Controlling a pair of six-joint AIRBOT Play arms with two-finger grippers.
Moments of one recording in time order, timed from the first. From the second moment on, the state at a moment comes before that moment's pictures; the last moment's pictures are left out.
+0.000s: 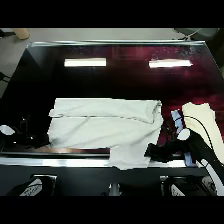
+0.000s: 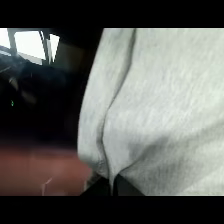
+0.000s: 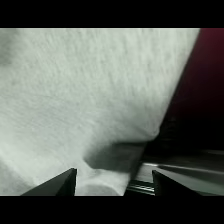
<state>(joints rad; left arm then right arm) 0.39 -1.05 0.52 1.23 -1.10 -1.30 -0.02 -1.03 0.41 -1.06 1.22 1.57</state>
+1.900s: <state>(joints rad) 0.24 -1.62 1.49 1.08 -1.18 -1.50 -0.12 -1.64 1.35 -1.23 1.25 1.61</state>
